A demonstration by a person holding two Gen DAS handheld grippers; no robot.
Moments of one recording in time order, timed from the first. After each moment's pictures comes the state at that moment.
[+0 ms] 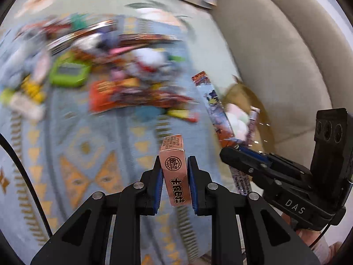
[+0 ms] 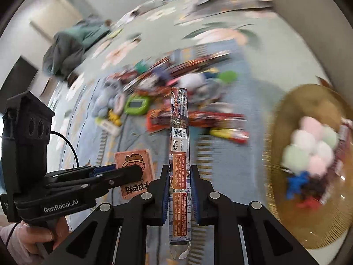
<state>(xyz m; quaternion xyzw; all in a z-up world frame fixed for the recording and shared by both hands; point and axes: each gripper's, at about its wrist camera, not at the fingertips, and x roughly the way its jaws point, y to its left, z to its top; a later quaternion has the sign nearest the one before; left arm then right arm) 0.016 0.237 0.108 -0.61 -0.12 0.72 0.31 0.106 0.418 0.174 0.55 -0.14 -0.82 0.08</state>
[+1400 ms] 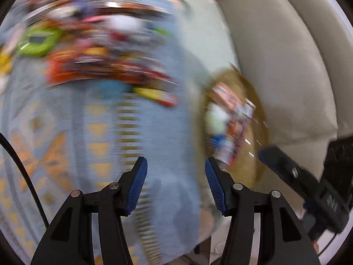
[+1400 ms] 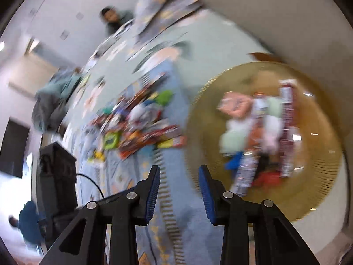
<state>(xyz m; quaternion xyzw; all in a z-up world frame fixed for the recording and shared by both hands) 0.028 0.259 0.076 -0.65 -0.19 0.69 0.25 0.131 0.492 0.191 0.53 -0.25 -0.81 0.03</state>
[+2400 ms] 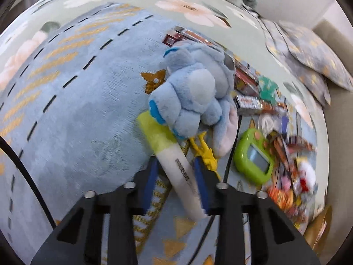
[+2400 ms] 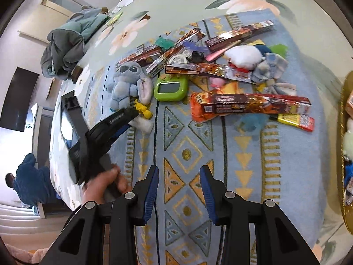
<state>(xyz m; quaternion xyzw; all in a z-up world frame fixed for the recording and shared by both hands) -0.072 0.060 0.017 -0.54 -0.20 0.81 -0.05 0.044 0.305 0.135 0.62 -0.19 -0.75 0.12</state>
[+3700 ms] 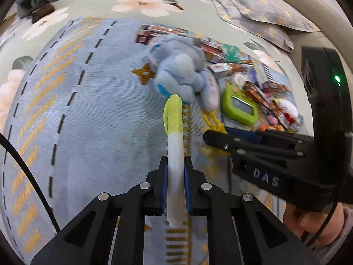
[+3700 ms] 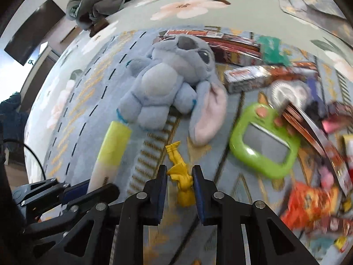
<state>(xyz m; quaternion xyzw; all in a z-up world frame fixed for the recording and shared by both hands) -0.034 0.035 0.041 -0.56 -0.10 0.81 0.11 -0.041 0.172 0.063 0.59 -0.01 -0.78 0.22</state>
